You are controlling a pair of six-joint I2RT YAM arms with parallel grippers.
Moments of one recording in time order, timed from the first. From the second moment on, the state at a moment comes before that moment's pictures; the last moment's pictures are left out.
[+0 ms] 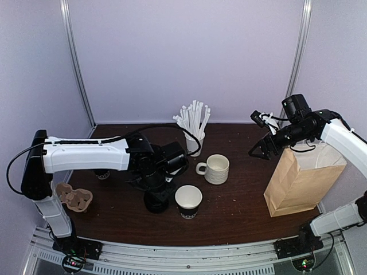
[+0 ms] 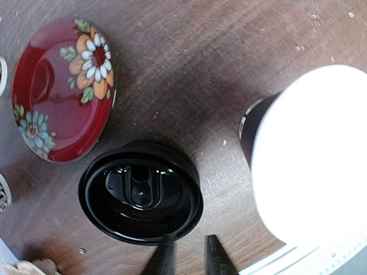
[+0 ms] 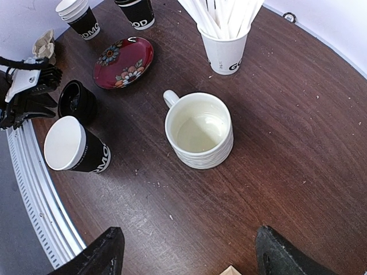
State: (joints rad) left arm -1.13 1.77 1.44 -1.02 -0.17 -0.45; right arm 0.31 1.26 1.23 -0.89 -0.48 -0.31
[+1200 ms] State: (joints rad) left arm -1.11 1.86 1.38 -0.95 -0.17 -0.42; right arm 0.31 1.26 1.23 -0.89 -0.48 -0.31
